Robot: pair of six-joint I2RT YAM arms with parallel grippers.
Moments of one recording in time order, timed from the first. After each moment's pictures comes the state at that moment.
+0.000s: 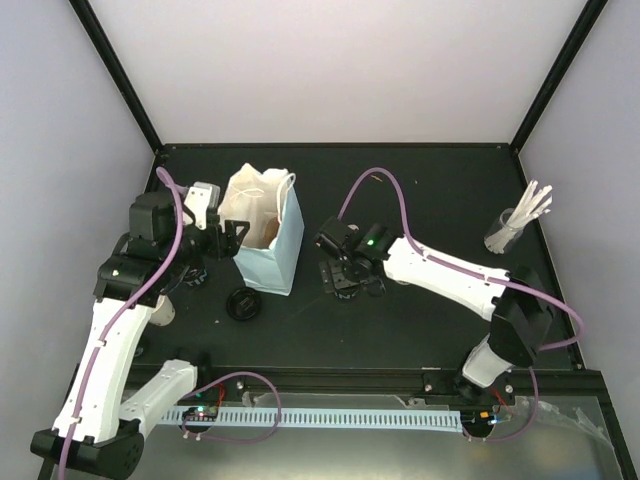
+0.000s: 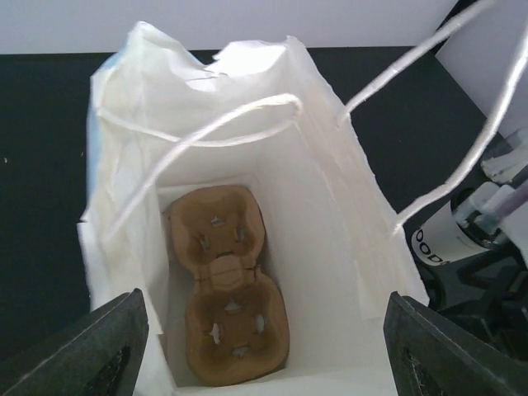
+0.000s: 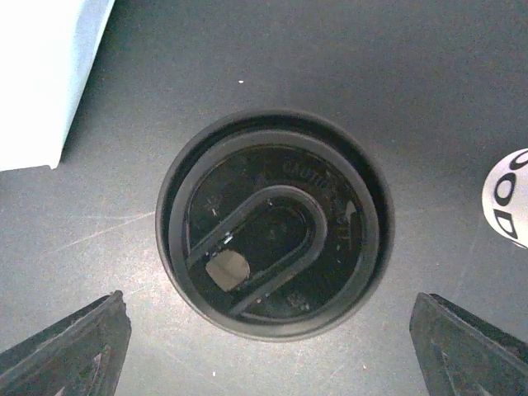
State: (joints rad) left arm -0.17 0.86 1.13 -0.84 0.33 -0.12; right arm 0.97 1.59 1.32 -0.99 0.18 0.68
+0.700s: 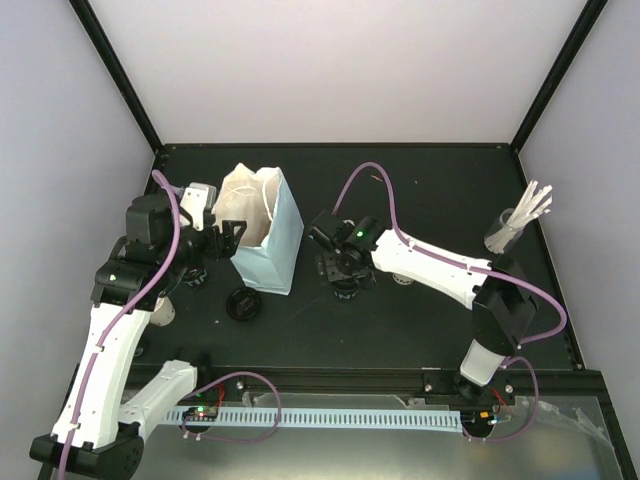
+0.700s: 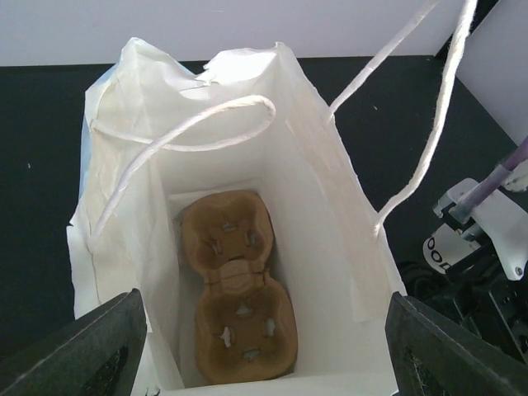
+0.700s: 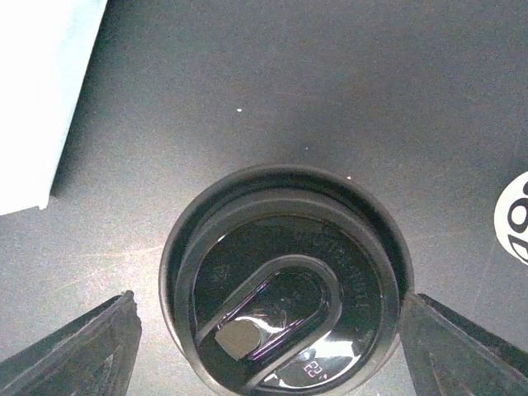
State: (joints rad) left arm -0.17 0.83 1.13 -0.84 0.29 -0.12; right arm 0.94 1.70 1.39 -0.99 0.18 0.70
